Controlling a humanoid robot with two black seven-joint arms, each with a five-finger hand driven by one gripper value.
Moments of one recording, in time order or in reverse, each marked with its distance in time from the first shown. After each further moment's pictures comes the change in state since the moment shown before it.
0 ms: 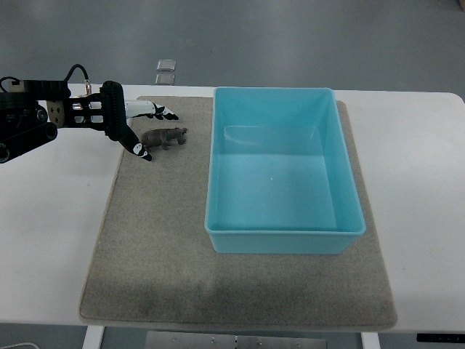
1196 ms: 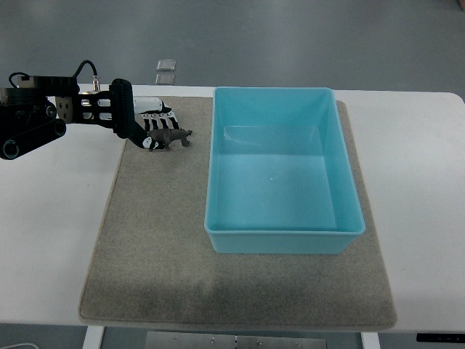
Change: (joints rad) left arm -0.028 -0.037 -0.002 0.020 0.016 0.008 0.001; right arm 0.000 0.000 0.000 0.000 0.000 0.000 0.000
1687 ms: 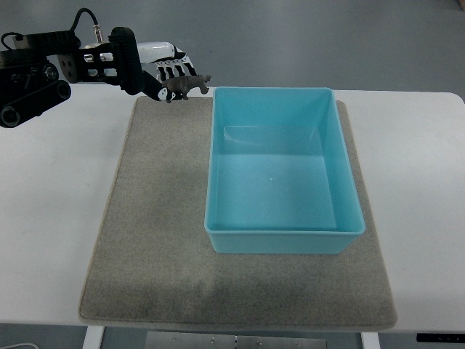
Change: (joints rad) left arm -0.079 -0.003 -0.124 -0.020 -0.005 0.064 -0.002; right arm 0.000 0.000 0.000 0.000 0.000 0.000 0.000
